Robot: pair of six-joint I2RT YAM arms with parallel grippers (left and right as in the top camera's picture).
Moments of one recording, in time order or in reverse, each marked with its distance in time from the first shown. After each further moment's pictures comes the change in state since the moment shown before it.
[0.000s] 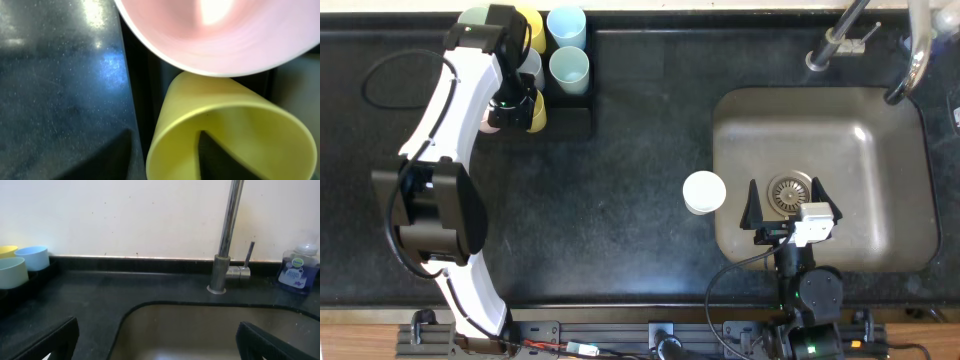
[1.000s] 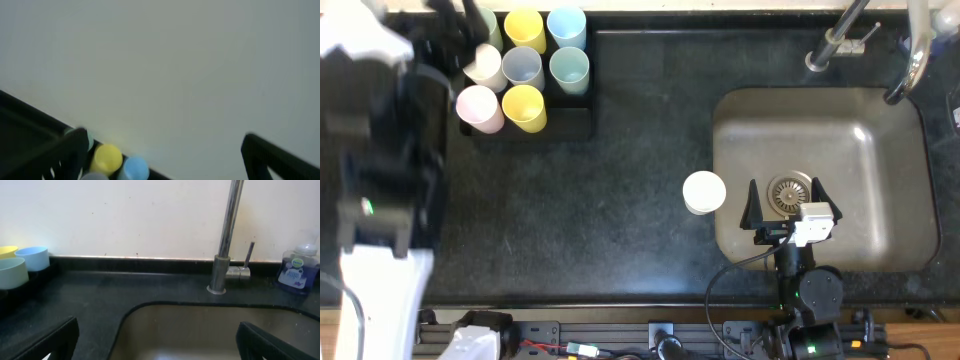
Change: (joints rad) left arm -0.010 -1.004 -0.608 1.130 -0.120 1.056; right arm 0.000 0.000 0.000 0.000 0.000 0.000
